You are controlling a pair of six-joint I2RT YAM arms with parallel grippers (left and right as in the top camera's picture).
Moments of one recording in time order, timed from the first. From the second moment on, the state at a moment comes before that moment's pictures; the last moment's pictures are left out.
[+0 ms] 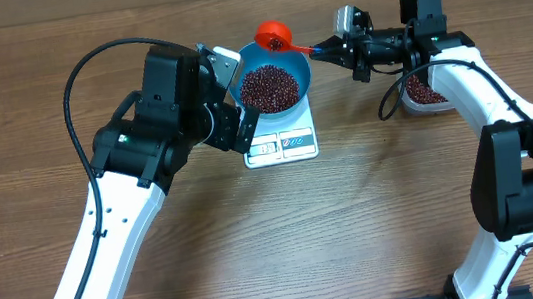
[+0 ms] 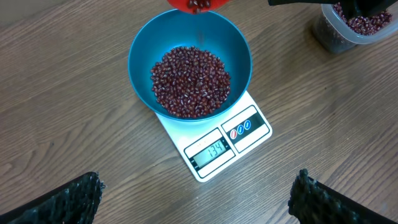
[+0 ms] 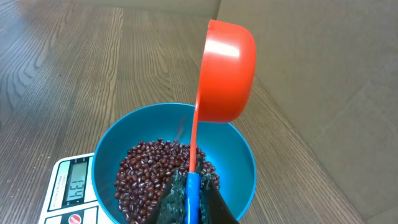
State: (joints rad) left arm -0.37 1.42 1.42 -0.86 0.14 0.08; right arm 0.06 1.96 1.44 -0.23 -1.12 -0.93
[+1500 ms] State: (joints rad) left arm -0.37 1.42 1.42 -0.86 0.14 0.08; right arm 0.06 1.96 1.44 -0.19 -1.12 -1.08
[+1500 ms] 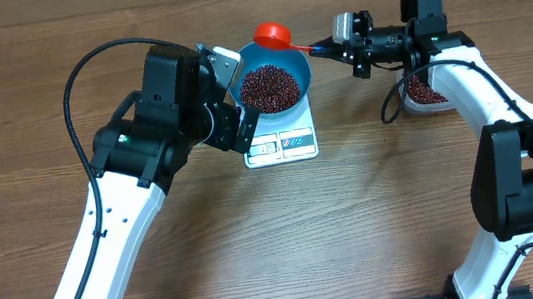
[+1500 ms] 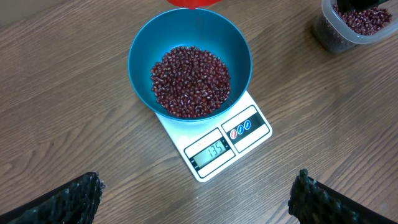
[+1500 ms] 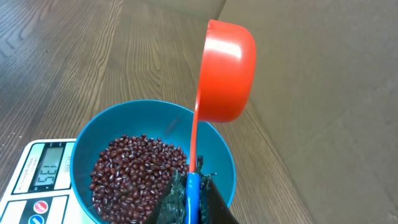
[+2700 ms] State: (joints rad) left arm -0.37 1.42 1.42 -0.86 0.14 0.08; right arm -0.28 1.56 1.45 -0.86 -0.34 0.07
